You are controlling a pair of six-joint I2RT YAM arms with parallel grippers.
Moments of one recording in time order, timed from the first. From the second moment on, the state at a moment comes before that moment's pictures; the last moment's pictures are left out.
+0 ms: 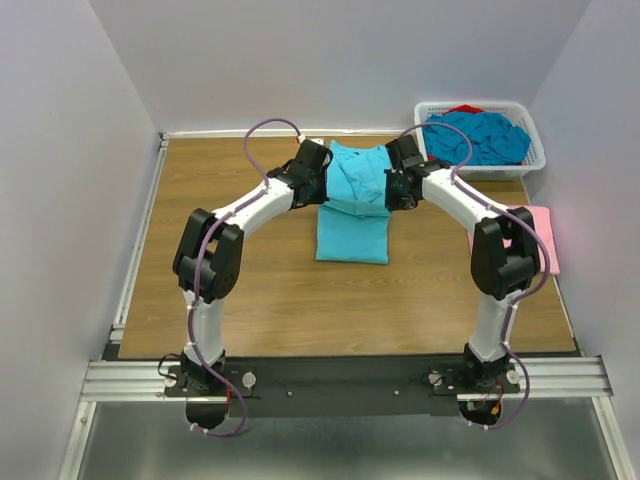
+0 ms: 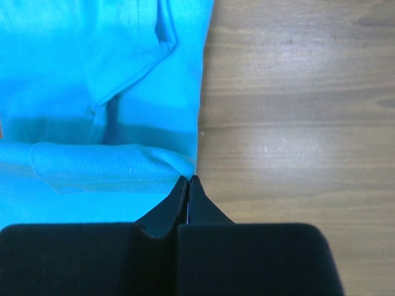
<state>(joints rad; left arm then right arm) -0.52 1.97 1.57 -0.40 -0.09 -0.45 0.38 1.92 1.54 -0.65 0.13 0.36</state>
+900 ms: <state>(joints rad) -0.52 1.88 1.38 -0.26 -0.15 -0.41 0.40 1.95 1.55 -0.60 0.19 0.32</state>
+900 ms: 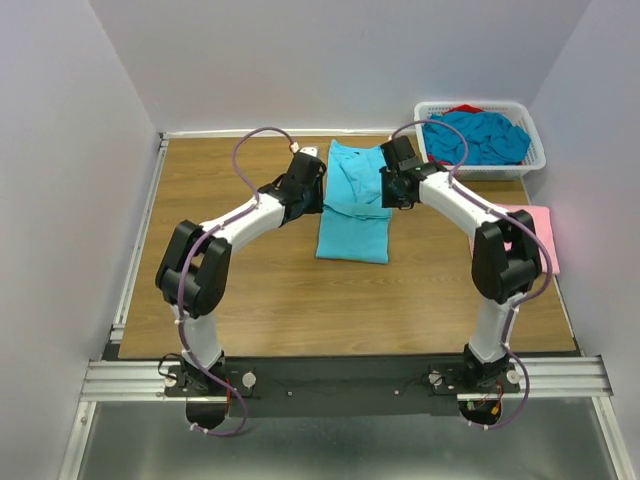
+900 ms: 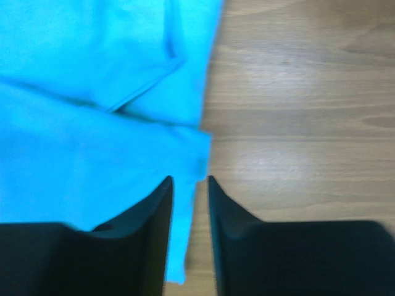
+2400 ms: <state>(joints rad) -0.69 1.58 0.94 -0.15 0.03 -0.64 0.37 1.91 1.44 -0.24 -0.11 0.34</state>
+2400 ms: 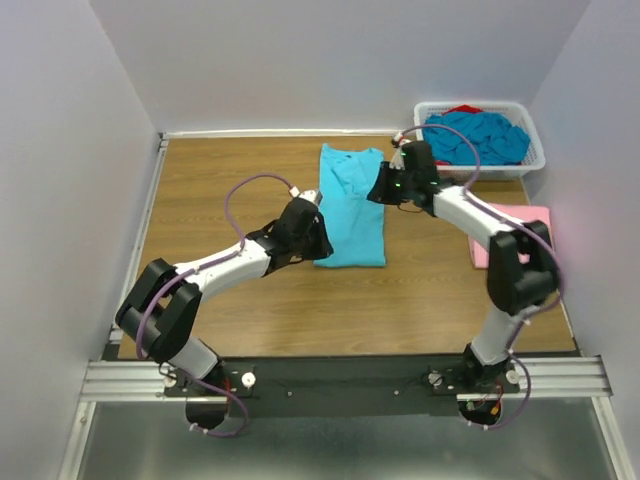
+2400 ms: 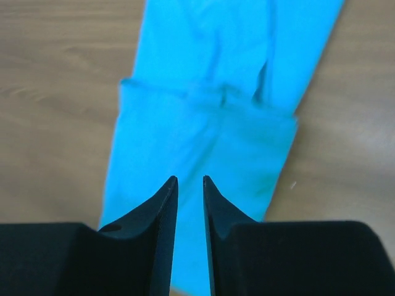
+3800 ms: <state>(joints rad) -0.42 1.93 1.15 0.42 0.33 -0.80 0.12 1.94 1.02 0.64 -0.79 0.93</state>
